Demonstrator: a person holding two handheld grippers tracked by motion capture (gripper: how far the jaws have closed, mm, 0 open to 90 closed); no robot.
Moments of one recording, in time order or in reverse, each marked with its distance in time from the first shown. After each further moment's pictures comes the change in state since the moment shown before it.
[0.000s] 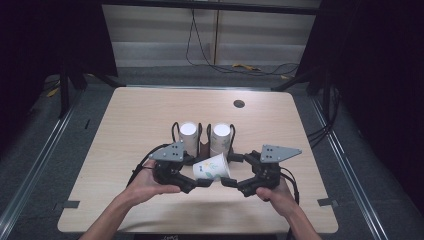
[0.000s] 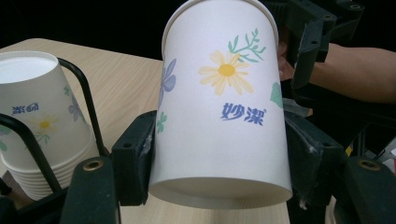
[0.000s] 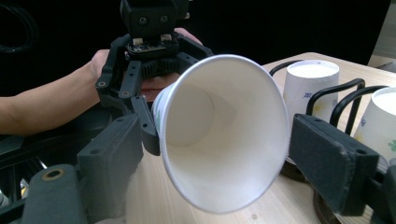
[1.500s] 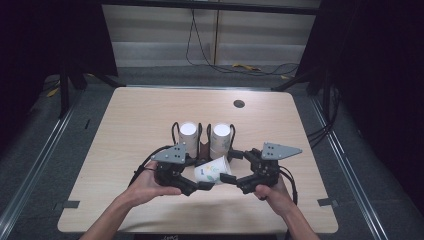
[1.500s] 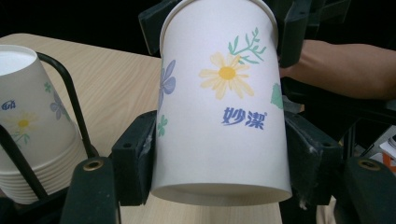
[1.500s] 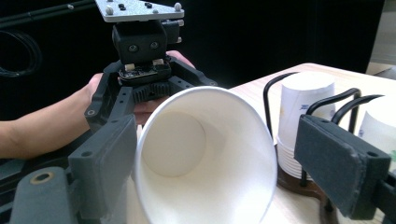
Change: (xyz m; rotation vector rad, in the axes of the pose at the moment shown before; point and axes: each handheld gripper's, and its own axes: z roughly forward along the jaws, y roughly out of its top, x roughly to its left) left arm -0.003 0.000 0.004 0.019 -0.027 0.002; right arm -0.004 -0.001 0.004 -0.068 -0.004 0.050
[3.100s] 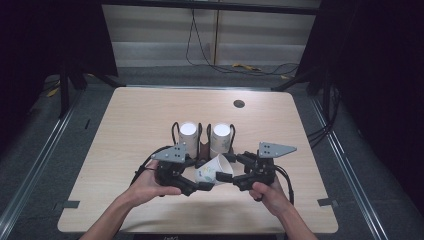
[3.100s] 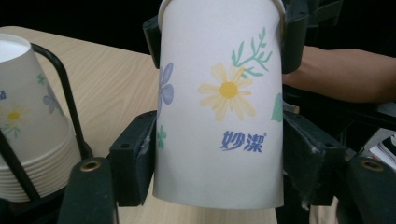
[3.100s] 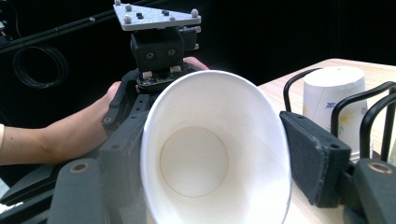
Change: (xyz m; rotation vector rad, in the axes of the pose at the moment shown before) left arm 0.005 -0.006 0.001 -0.005 -0.008 -0.047; right arm -0.005 -0.004 0.008 -0.015 0.081 0.061
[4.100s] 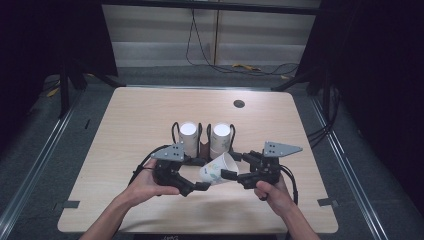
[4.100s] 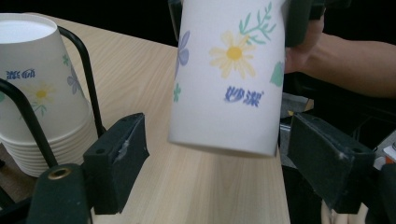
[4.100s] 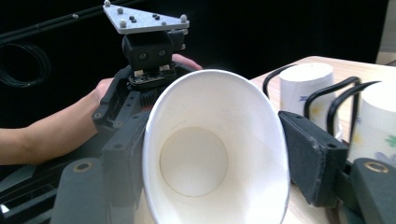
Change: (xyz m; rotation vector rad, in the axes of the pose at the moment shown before) left arm 0.004 -0.004 -0.004 0.035 0.045 -0.018; right arm -0.003 0.001 -0.014 0.010 -0.062 -0.003
